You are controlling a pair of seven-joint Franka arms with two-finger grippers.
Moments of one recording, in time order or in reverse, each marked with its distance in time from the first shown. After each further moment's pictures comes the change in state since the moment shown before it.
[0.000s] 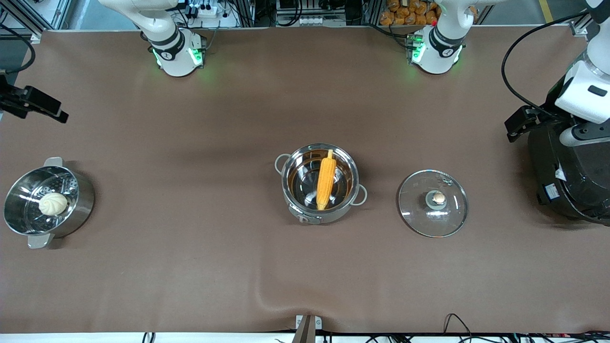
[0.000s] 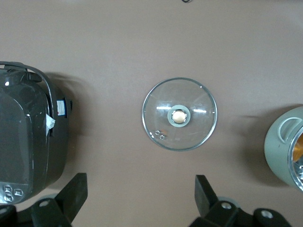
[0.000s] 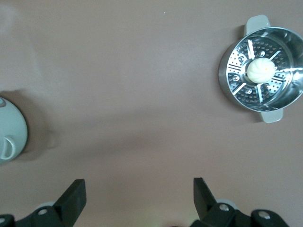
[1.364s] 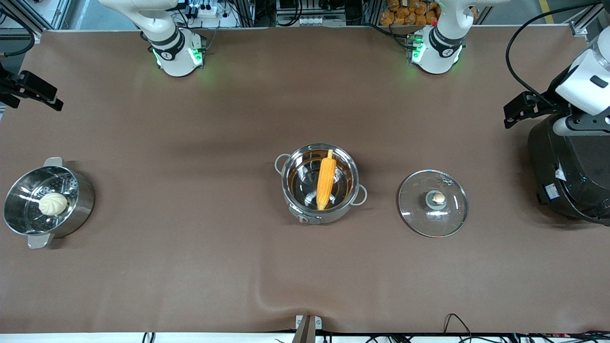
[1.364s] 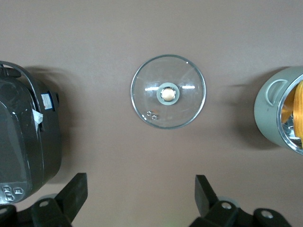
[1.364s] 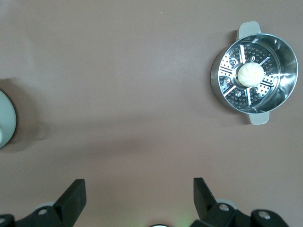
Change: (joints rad) left arm -0.055 -0.010 0.075 0.022 -0.081 -0.102 0.135; right arm -0.007 -0.057 0.013 -0.048 -0.030 0.005 -0.047
